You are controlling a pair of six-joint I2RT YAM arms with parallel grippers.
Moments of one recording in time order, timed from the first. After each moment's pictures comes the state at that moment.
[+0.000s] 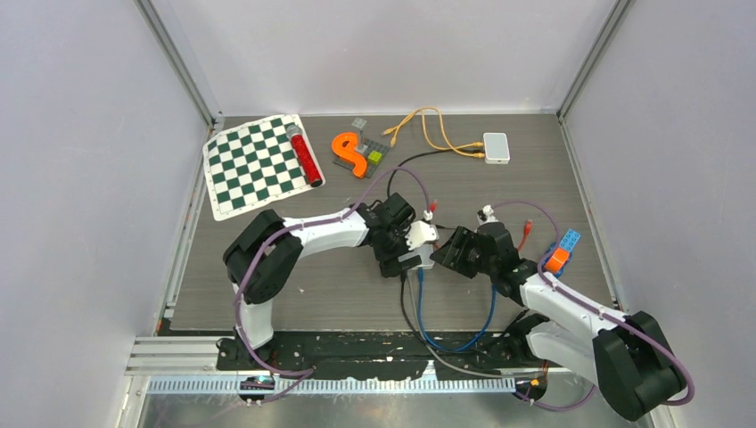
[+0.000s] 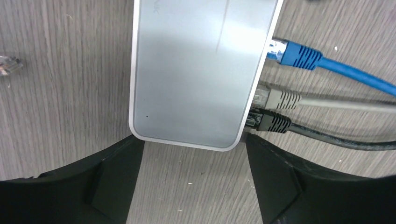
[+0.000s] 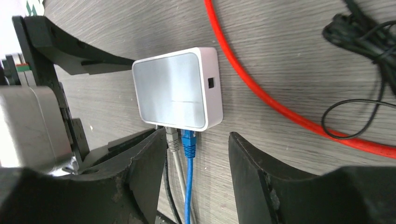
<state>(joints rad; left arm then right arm) -0.88 1.89 1.24 -0.49 0.20 0.41 0.45 1.01 0.32 0.03 -0.20 0.87</state>
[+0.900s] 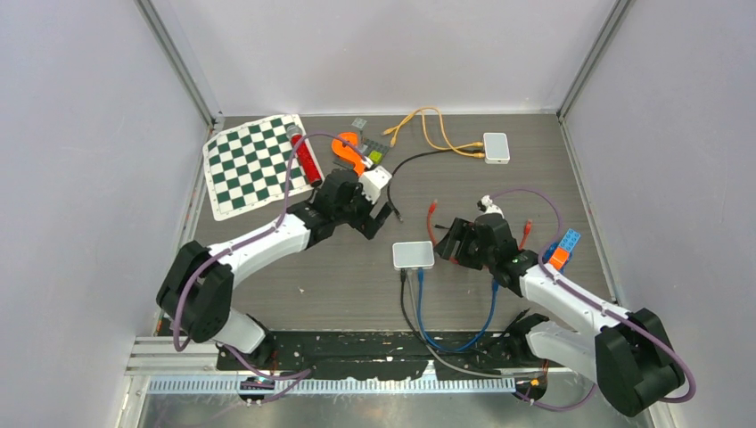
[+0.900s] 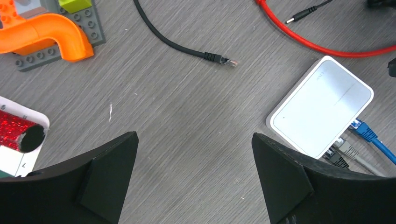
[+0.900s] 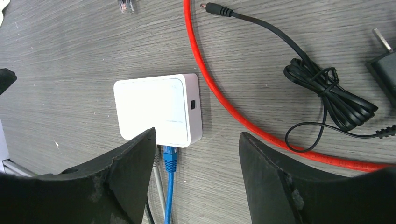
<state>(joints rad) -0.69 1.49 0.96 -0.09 0.02 0.15 0.45 1.03 0.42 -0.11 -0.06 0.73</state>
